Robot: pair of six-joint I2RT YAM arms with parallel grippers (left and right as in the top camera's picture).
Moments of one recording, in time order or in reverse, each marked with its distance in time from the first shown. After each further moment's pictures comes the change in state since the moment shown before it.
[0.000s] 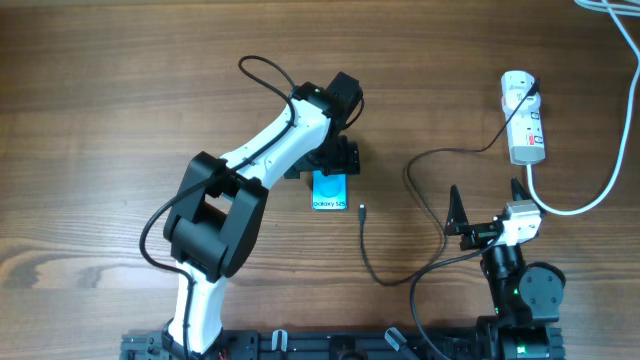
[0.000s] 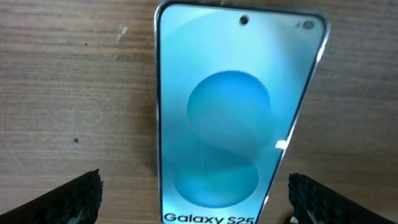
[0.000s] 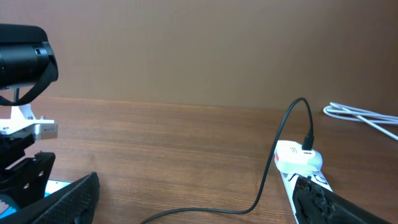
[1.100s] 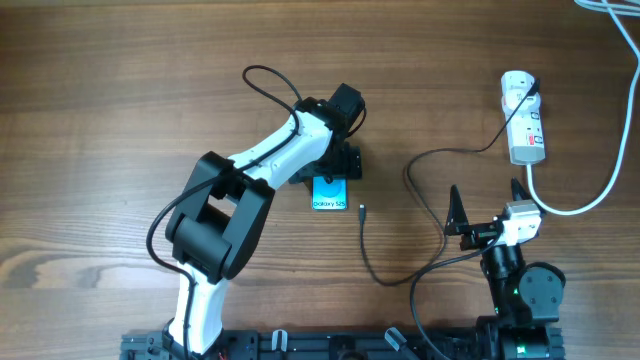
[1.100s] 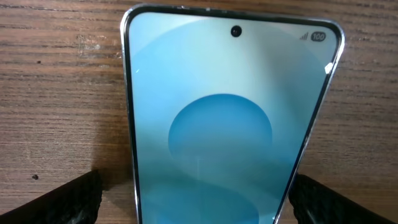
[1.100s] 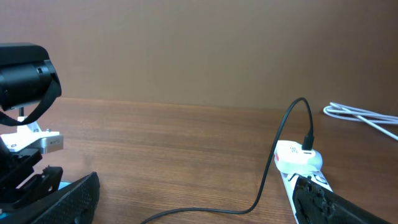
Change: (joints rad) left arm -0.019 0.000 -0.105 0.157 -0.016 -0.018; right arm 0.000 0.000 0.000 0.000 0.000 0.000
